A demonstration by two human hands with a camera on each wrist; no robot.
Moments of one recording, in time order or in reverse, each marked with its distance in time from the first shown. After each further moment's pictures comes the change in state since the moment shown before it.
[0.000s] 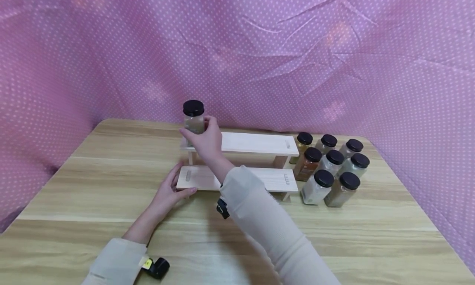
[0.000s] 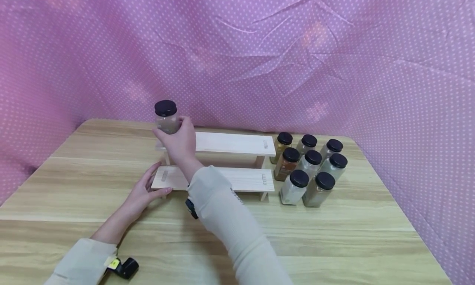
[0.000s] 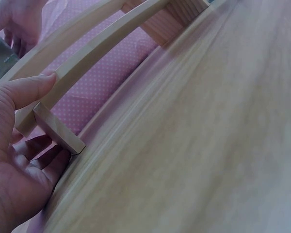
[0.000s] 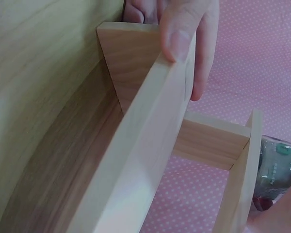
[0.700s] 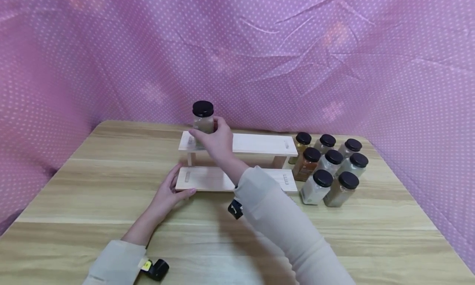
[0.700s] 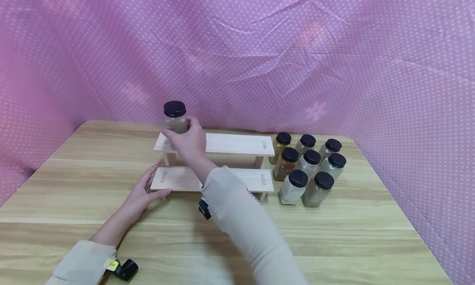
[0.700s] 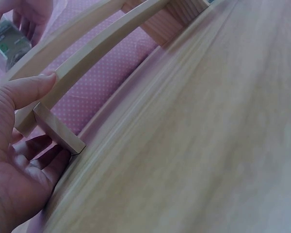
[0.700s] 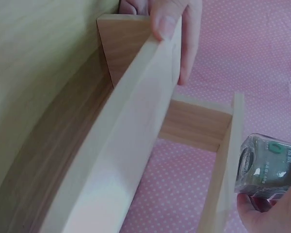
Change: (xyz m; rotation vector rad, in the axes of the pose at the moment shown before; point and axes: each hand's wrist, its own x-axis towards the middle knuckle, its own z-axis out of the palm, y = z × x) left_hand -0.001 0.001 0.002 -0.017 0.013 -0.006; right_hand -0.002 -0.008 -0.028 -0.044 0.003 0.052
